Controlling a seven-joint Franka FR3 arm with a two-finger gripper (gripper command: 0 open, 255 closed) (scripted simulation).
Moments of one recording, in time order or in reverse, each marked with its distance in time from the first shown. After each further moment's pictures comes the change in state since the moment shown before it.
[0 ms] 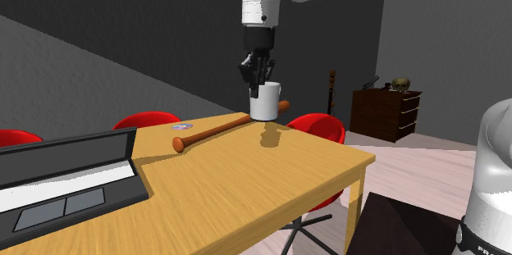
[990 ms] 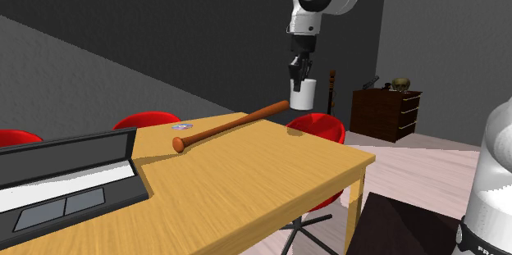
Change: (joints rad) arm -0.135 -0.082 -0.251 -0.094 -0.017 0.032 -0.376
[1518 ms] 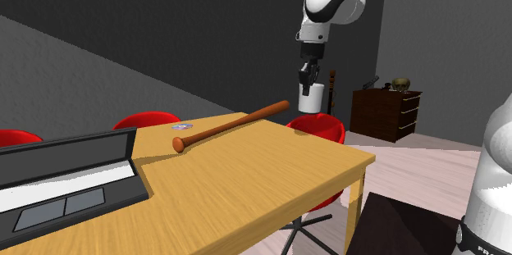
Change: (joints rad) arm -0.037 0.018 -0.069 -0.030 -0.008 0.054 -0.098
